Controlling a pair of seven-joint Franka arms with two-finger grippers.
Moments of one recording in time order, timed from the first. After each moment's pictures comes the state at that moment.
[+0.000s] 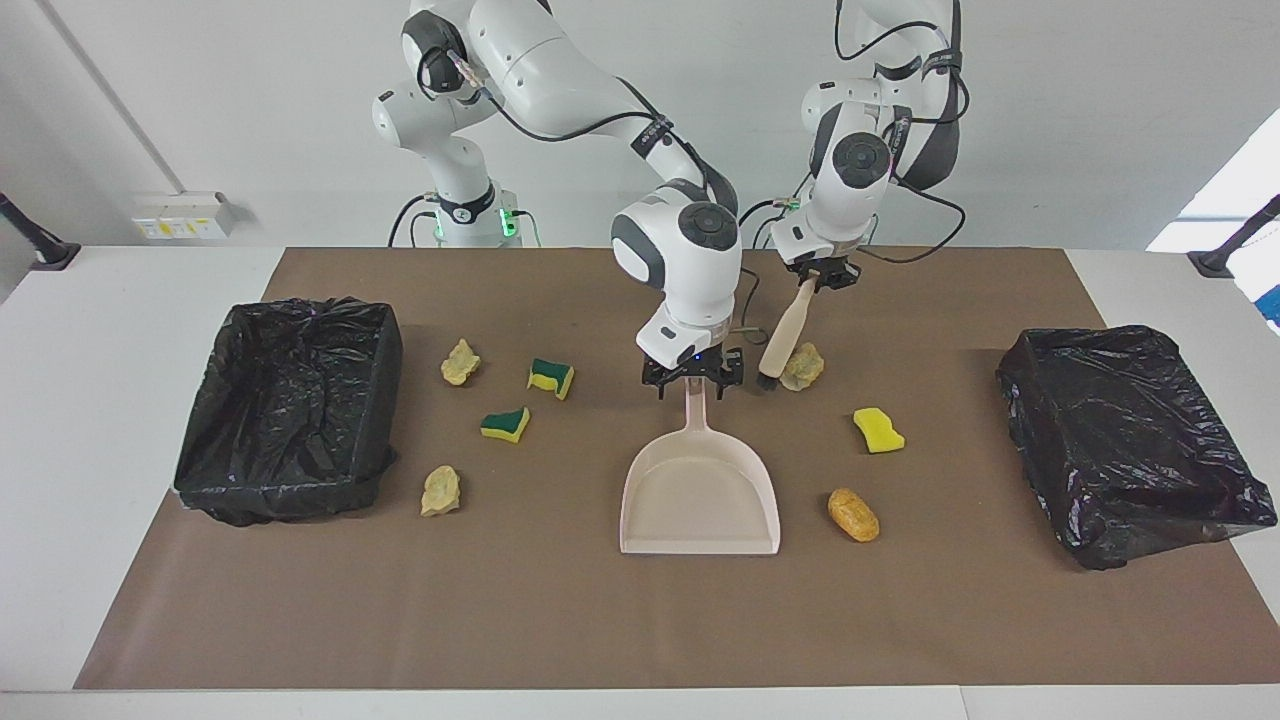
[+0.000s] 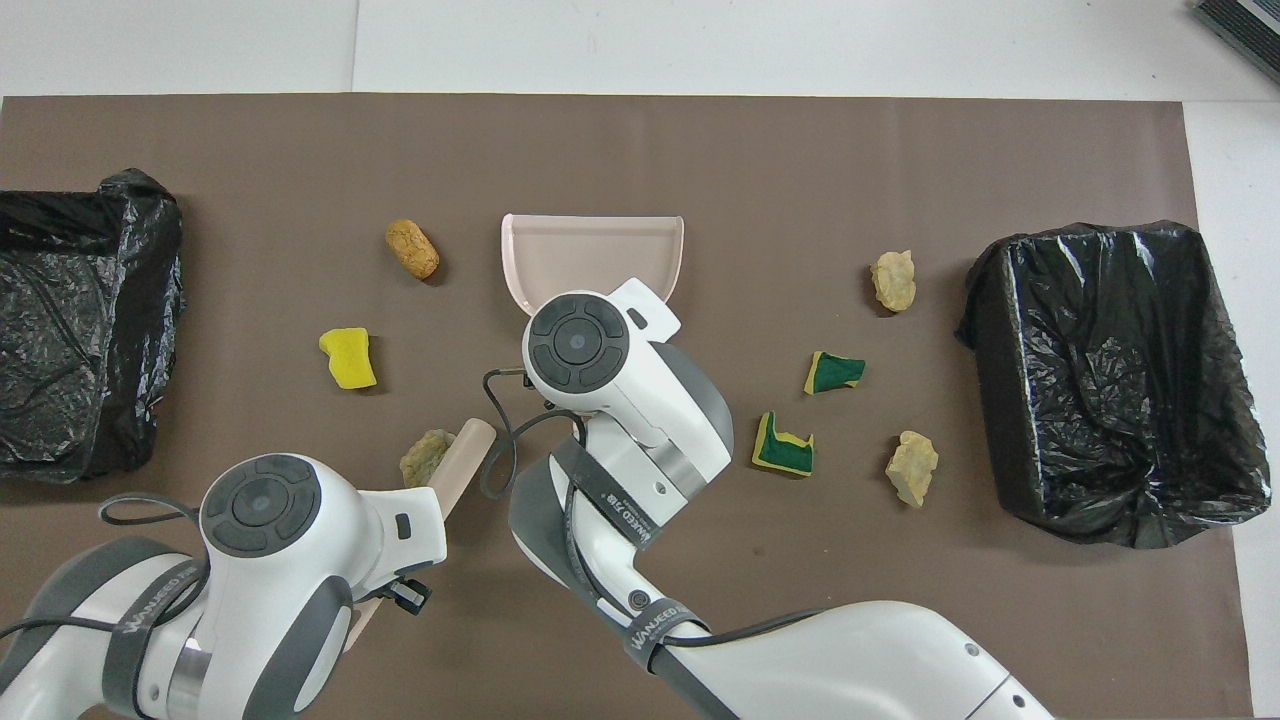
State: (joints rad) left arm -0.06 -0.28 -0.39 -2.48 -0.12 1.93 0.24; right arm 0.62 0.54 0.06 -1.52 -0.07 2.11 0.74
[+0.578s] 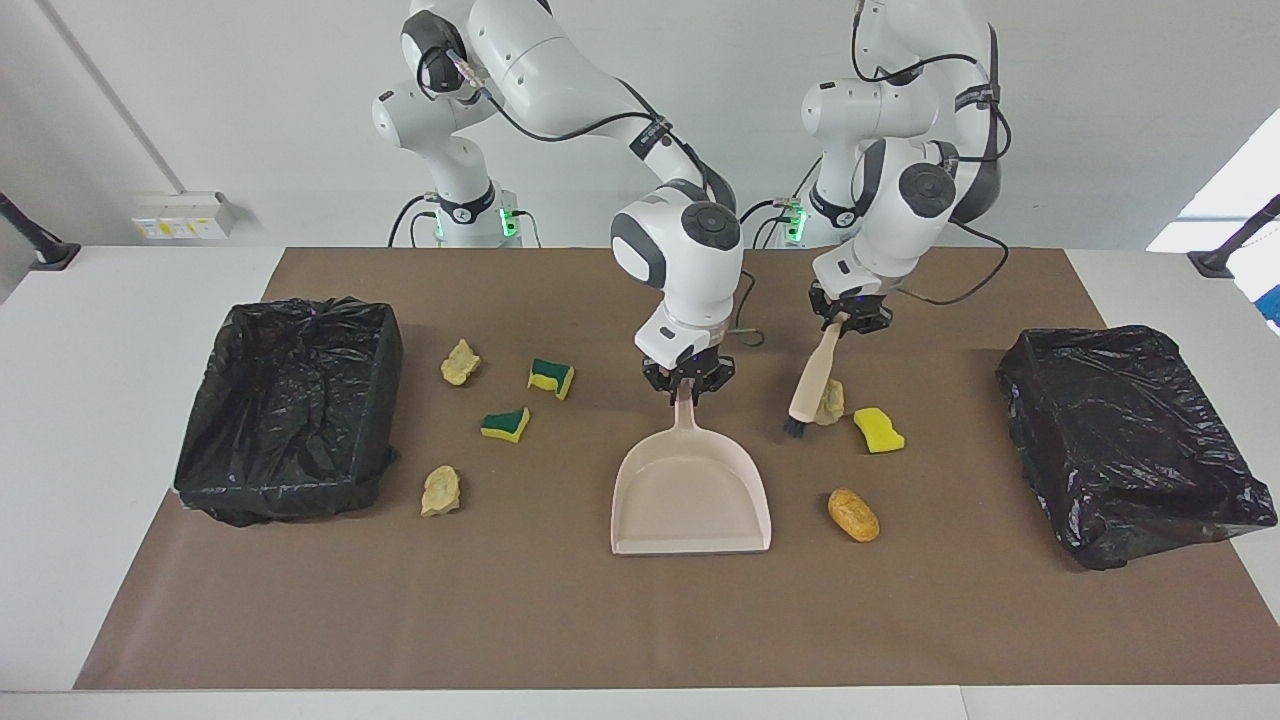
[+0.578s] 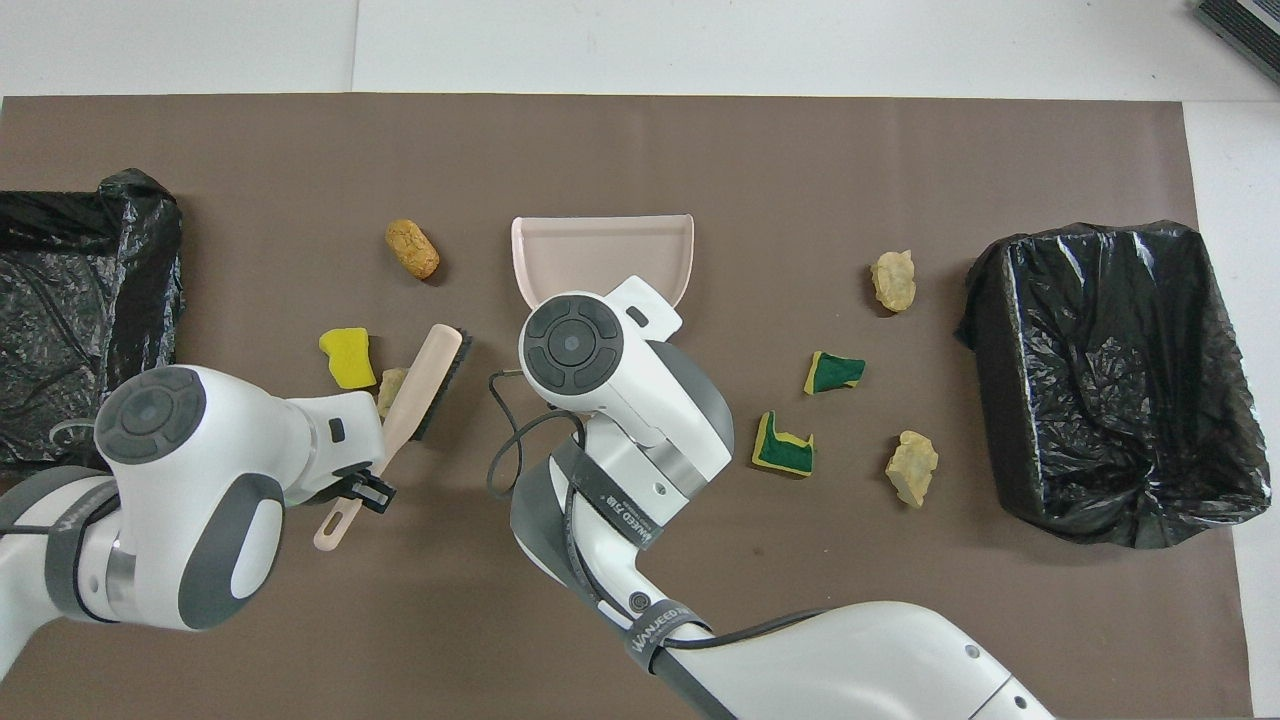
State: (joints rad) left arm -0.05 -0.08 -0.21 -2.32 -0.12 2.12 0.34; right arm 0.62 0.54 0.06 -1.52 -0.11 2.08 0.74
